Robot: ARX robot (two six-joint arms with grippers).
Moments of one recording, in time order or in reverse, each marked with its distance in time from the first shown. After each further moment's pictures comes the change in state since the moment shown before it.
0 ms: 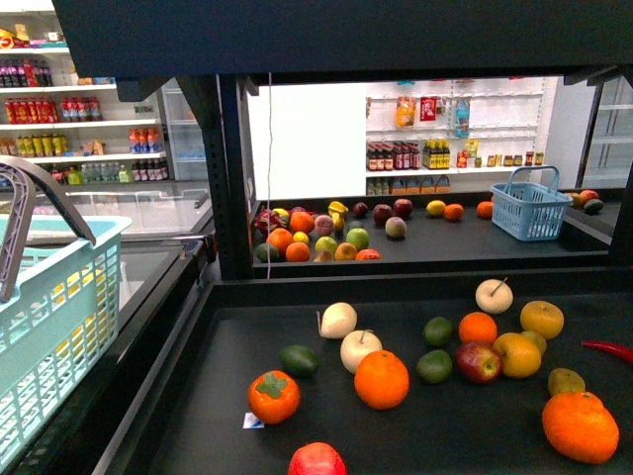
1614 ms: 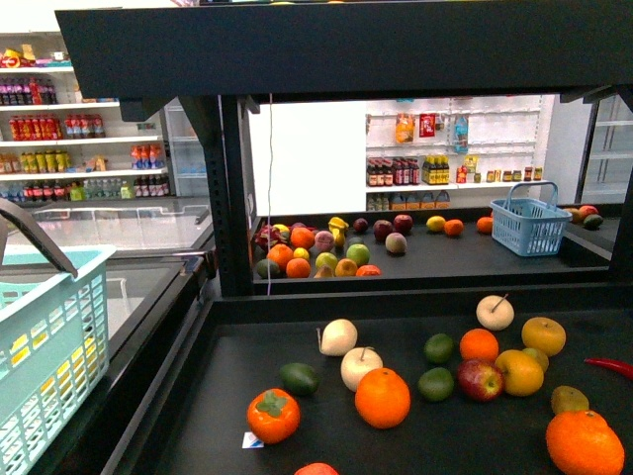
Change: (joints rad) left arm 0.049 -0.474 -0.336 -0.663 -0.083 0.303; right arm 0.000 0.000 0.000 0.000 0.000 0.000
